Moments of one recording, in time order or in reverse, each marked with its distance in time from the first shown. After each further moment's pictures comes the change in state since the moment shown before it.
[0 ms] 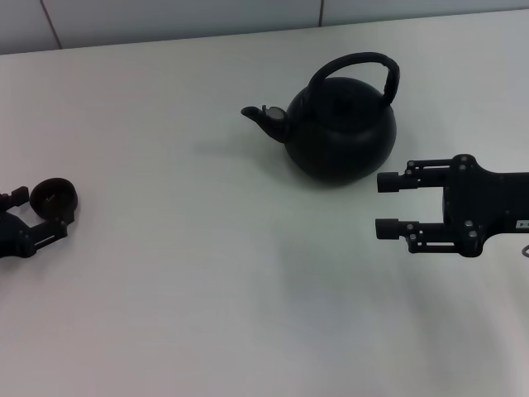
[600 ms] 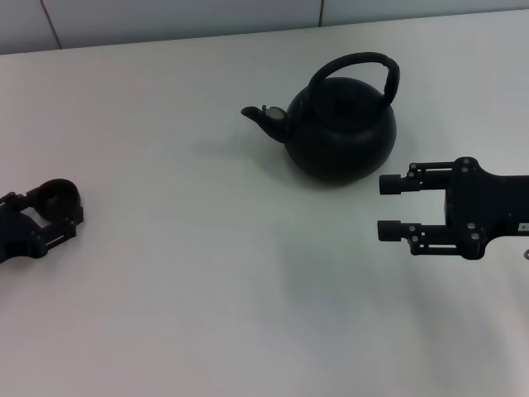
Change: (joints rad) left arm -0.019 0.001 0.028 -0.023 0.002 -0.014 0.014; right arm -0.007 0.001 0.005 0.002 0.001 -0.004 0.004
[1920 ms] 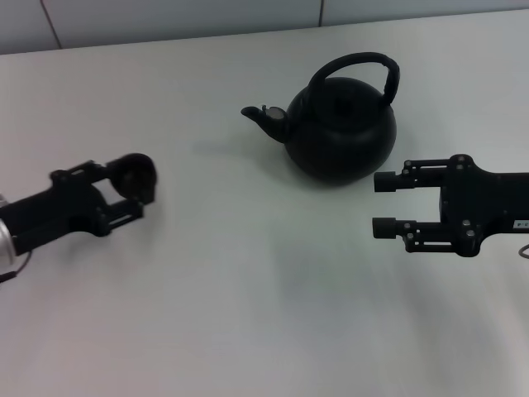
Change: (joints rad) left arm -0.110 -0.006 0.088 -0.032 -0.006 0.146 -0.008; right arm 0.008 0.000 -0.010 0.014 0.013 0.004 0.003
